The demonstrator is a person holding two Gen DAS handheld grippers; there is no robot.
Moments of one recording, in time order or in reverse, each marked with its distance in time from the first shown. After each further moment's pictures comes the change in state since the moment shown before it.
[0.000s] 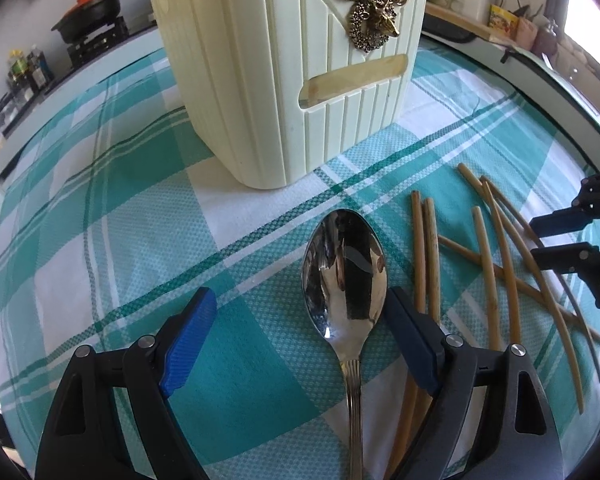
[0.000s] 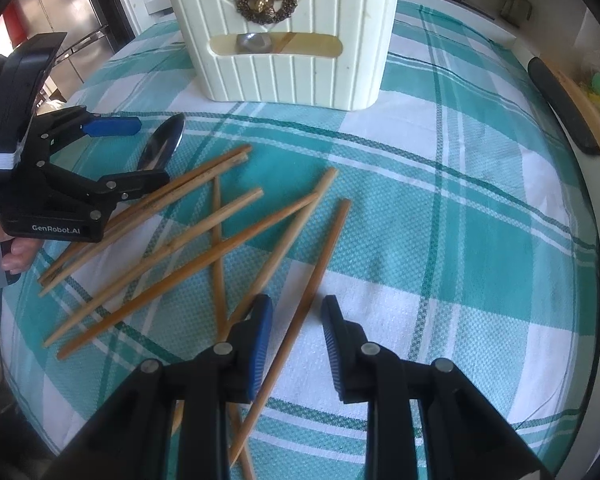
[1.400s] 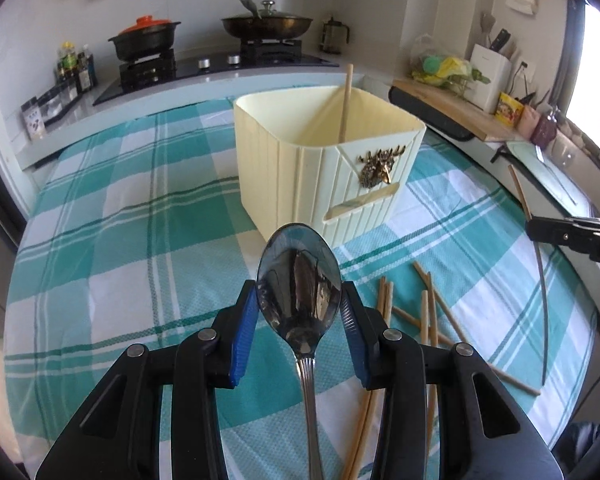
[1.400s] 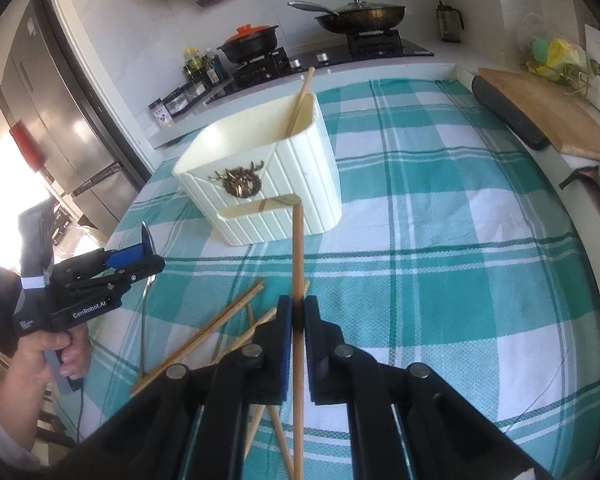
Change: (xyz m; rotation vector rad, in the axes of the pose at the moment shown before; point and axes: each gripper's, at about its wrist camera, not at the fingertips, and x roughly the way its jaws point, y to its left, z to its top) left arm -0.091 0.019 0.011 -0.170 -0.226 -0.006; right arm -0.102 -0.046 -0.008 0.241 -0.410 0.147
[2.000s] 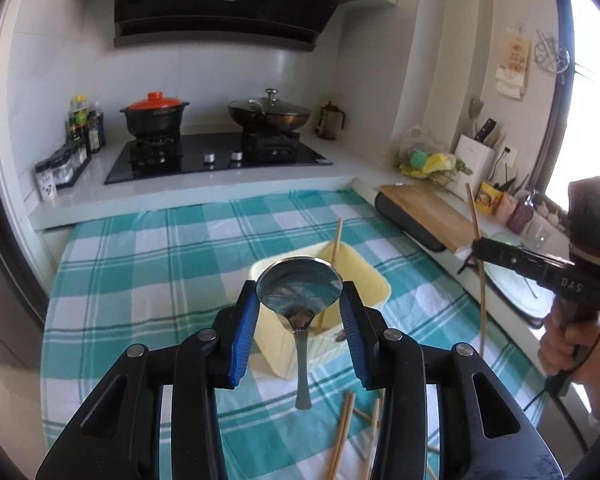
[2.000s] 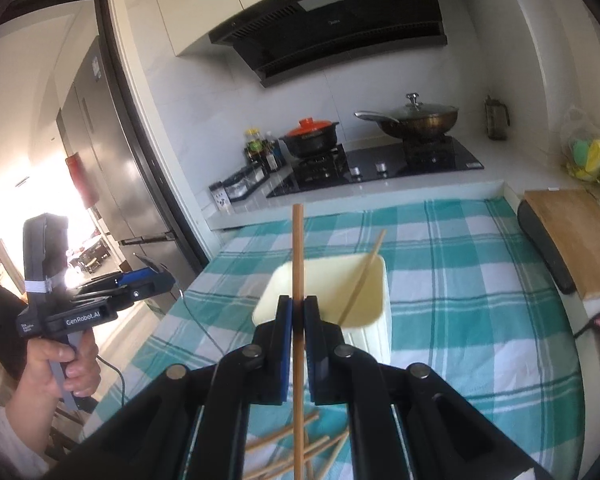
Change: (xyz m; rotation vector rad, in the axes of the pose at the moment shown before) left arm -0.089 0.018 0.106 -0.052 -0.217 -0.063; right arm -0.050 0.040 0.113 -0.103 -0.279 0.169
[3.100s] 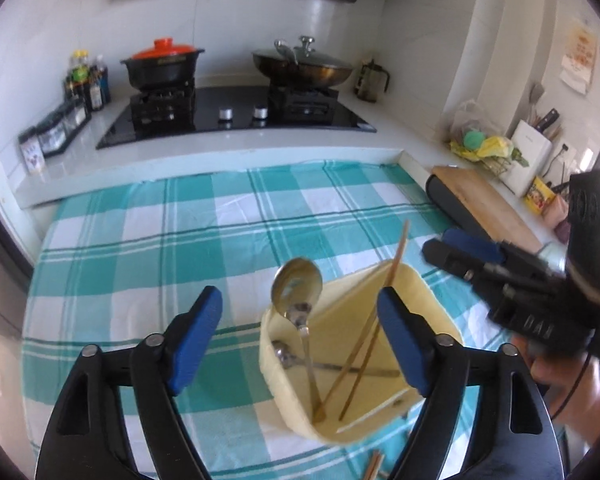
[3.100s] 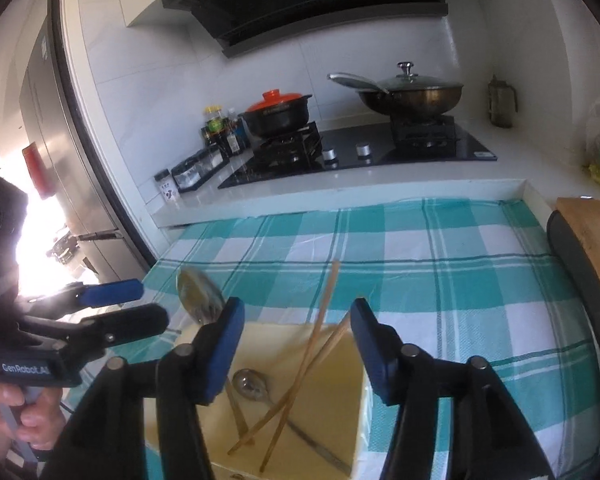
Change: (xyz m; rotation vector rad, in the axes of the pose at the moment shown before) left arm 0.120 0.020 0.028 -0.060 0.153 0.112; right arm 0.149 -0.053 0.028 -0.008 0.078 -0.116
